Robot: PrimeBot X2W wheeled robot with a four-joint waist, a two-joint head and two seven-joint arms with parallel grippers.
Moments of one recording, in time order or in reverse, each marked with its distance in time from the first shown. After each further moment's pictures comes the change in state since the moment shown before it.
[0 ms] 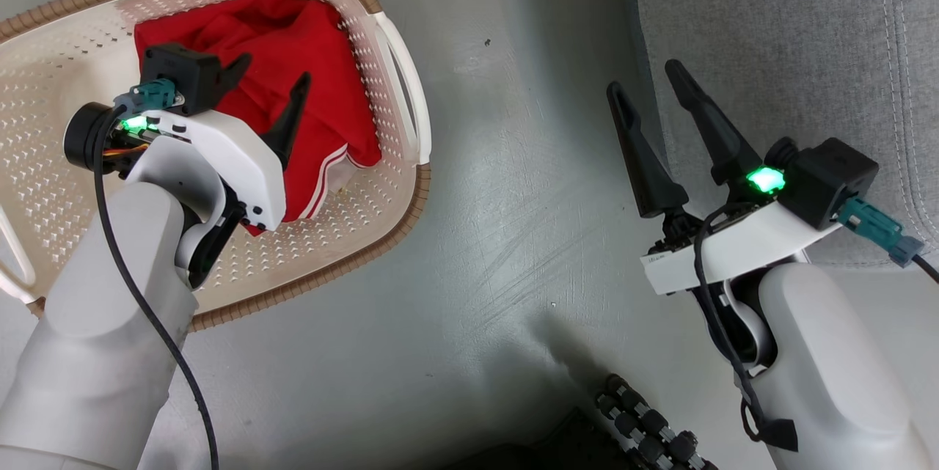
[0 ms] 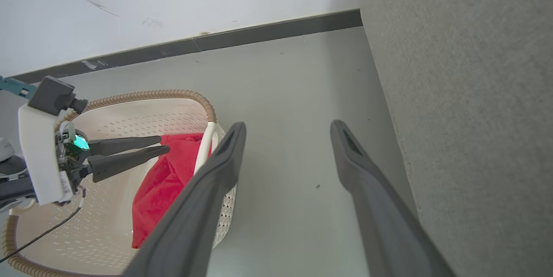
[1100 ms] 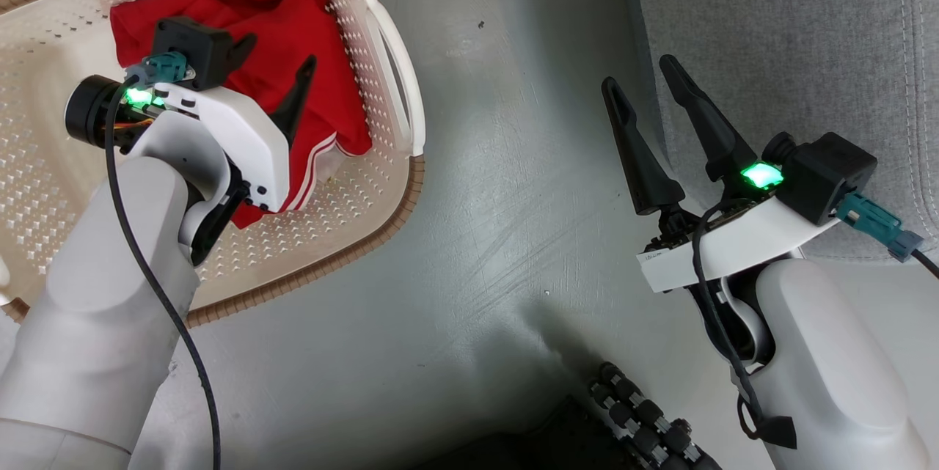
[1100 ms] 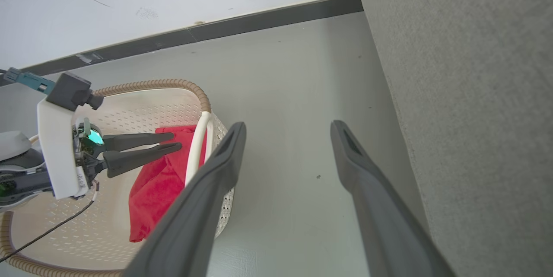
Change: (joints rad) left arm -0.068 0.000 -0.049 0.046 0.000 -0.003 0.017; right arm -0.014 0.000 0.012 0.003 0.023 0.000 0.000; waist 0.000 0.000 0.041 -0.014
